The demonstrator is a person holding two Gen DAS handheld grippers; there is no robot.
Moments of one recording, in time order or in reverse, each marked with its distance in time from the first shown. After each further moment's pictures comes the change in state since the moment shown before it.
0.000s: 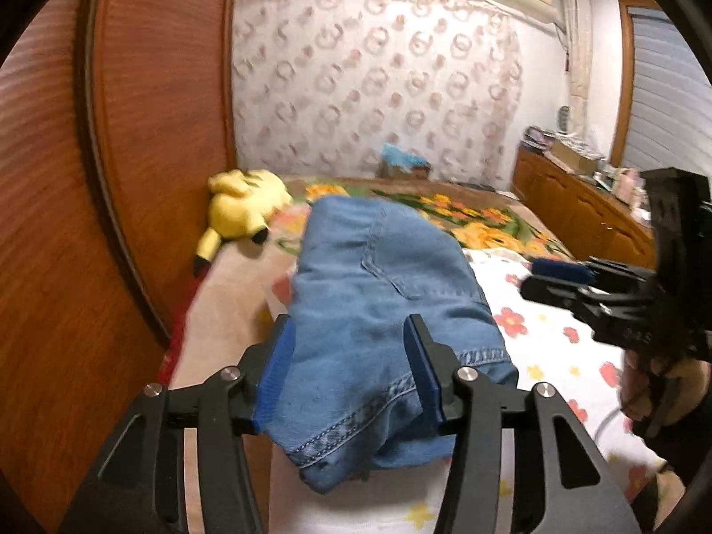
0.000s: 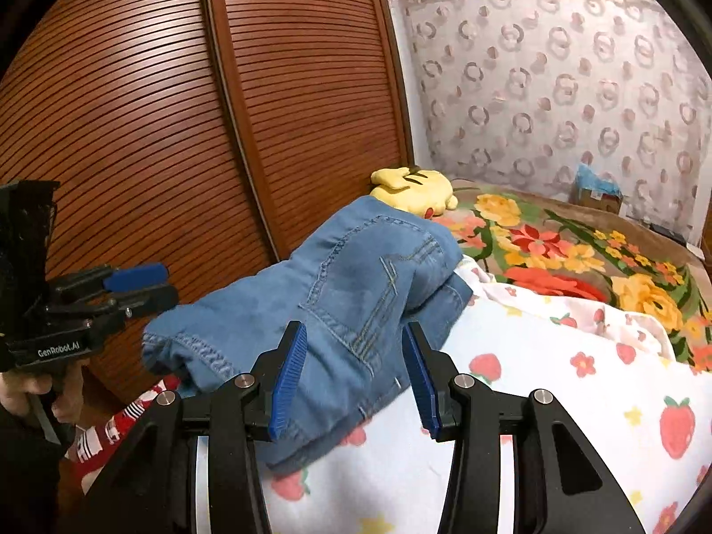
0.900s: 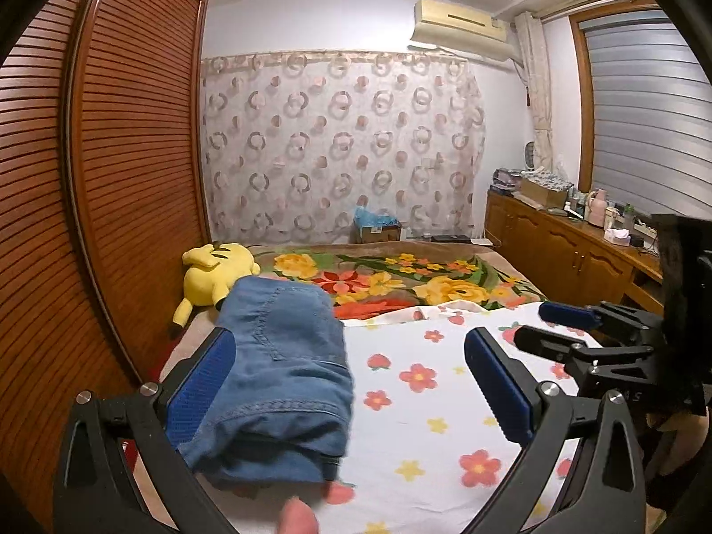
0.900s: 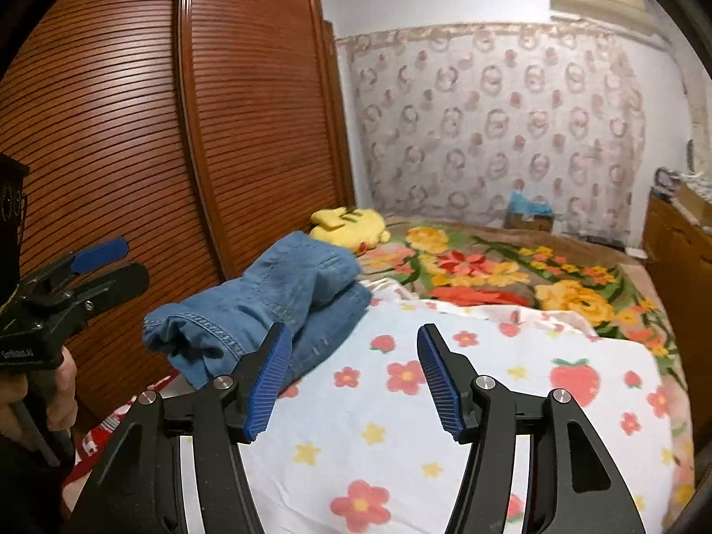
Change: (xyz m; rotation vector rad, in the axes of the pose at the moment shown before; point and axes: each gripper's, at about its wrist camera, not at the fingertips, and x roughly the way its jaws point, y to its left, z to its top) left arm -0.059 -0.105 0.010 0.056 -0.199 -0.068; right arm -0.153 0.003 -0.051 0.032 -0.142 -0.189
